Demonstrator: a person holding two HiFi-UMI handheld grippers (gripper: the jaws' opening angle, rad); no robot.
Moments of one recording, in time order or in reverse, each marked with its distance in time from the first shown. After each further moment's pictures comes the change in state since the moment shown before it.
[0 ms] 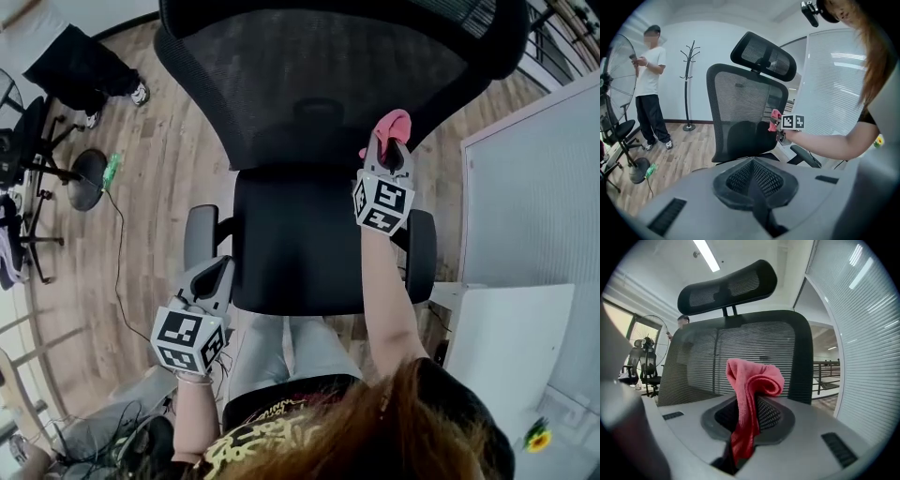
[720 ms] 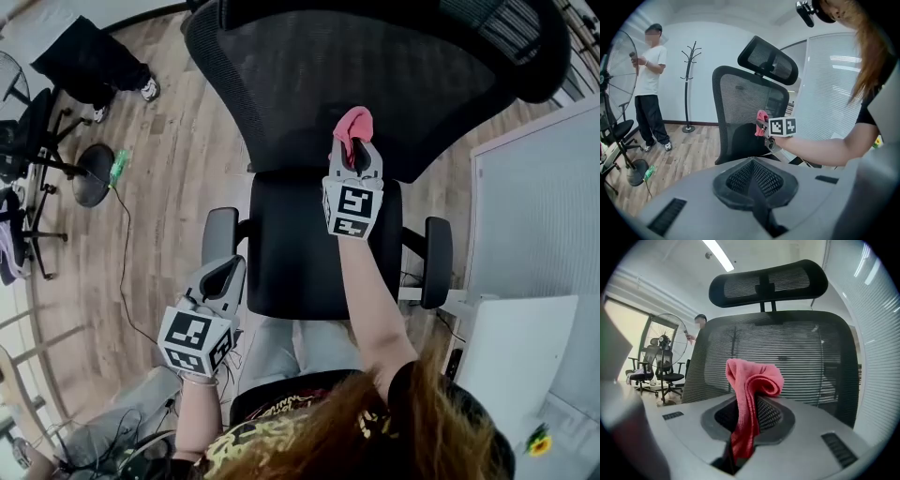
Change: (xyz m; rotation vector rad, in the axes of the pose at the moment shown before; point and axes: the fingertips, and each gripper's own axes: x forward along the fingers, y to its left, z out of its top) left arm -0.003 0.036 0.006 0.000 -0.023 -0.024; right arm 0.021 0.138 0.003 -0.075 -0.005 0.168
